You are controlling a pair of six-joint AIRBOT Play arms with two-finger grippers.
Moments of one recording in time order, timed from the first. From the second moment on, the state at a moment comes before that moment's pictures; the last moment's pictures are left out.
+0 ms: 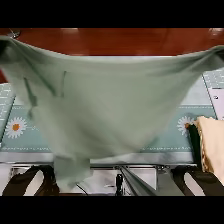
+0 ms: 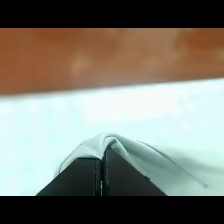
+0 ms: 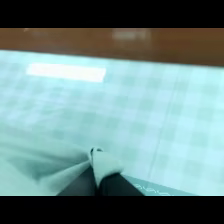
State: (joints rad) left arm 0.21 -0.75 1.23 0.88 -1.06 -1.21; right arm -0.08 -0.77 1.46 -1.05 1.35 1.48
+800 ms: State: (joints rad) left arm 0.09 -1.41 1.32 0.77 -0.78 -1.17; right arm -0.11 -1.70 1.63 -0.62 0.98 1.40
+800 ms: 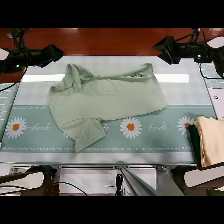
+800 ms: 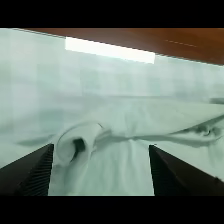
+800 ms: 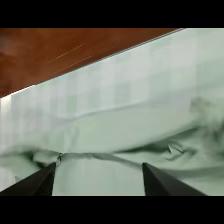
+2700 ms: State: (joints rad) left arm 0.30 -1.21 0.55 0.67 -1.03 -1.20; right arm -0.34 -1.44 0.92 -0.97 1.09 1.48
